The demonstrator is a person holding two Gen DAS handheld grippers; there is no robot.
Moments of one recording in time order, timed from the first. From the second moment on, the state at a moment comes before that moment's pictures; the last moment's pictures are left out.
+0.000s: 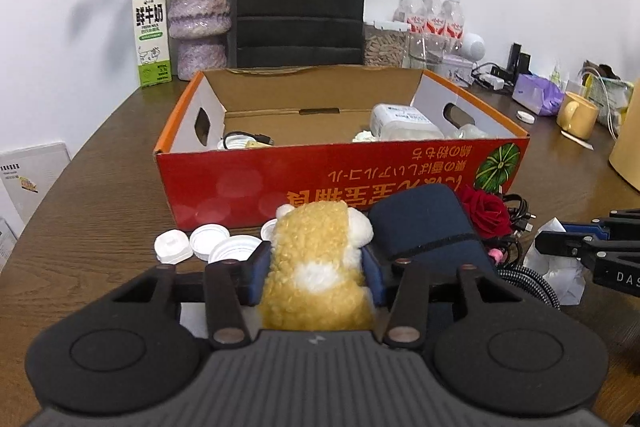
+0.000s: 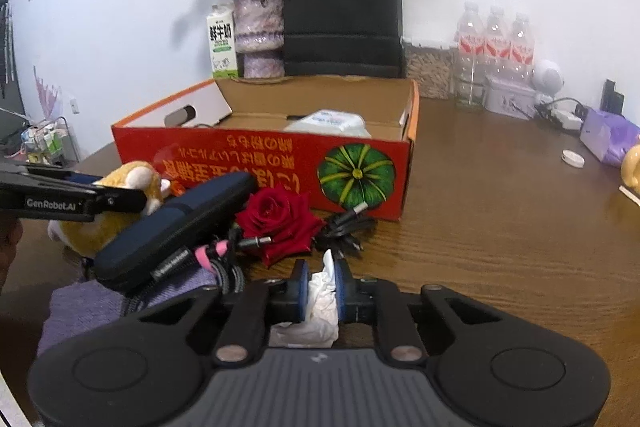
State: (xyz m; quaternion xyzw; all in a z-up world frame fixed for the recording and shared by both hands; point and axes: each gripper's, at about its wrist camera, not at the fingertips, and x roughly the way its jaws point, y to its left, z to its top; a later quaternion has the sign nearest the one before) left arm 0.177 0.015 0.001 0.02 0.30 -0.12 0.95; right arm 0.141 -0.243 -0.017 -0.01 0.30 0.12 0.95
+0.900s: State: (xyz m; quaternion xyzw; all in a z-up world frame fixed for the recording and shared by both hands) left arm 0.177 0.024 0.104 0.00 0.11 -0.11 0.99; right arm 0.182 -0.214 0.088 -0.02 0.15 0.13 0.98
